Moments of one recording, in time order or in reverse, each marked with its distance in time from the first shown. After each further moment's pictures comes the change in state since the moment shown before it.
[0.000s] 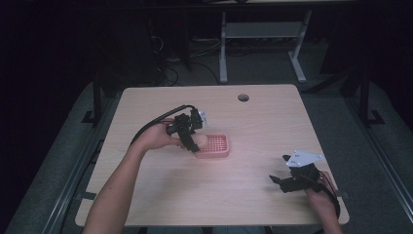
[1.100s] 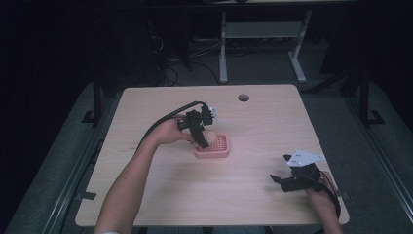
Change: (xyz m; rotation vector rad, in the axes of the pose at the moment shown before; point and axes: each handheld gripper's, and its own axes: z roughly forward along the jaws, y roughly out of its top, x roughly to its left) left arm 0.014 0.029 0.018 -0.004 -0.013 0.001; right arm -0.001 -0.001 -0.001 -0.003 -0.007 0.004
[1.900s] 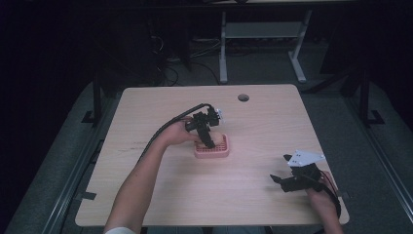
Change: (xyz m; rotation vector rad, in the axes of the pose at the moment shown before) left arm 0.009 0.013 0.028 -0.010 -0.014 -0.008; right arm -0.001 -0.001 0.000 -0.003 0.003 -0.001
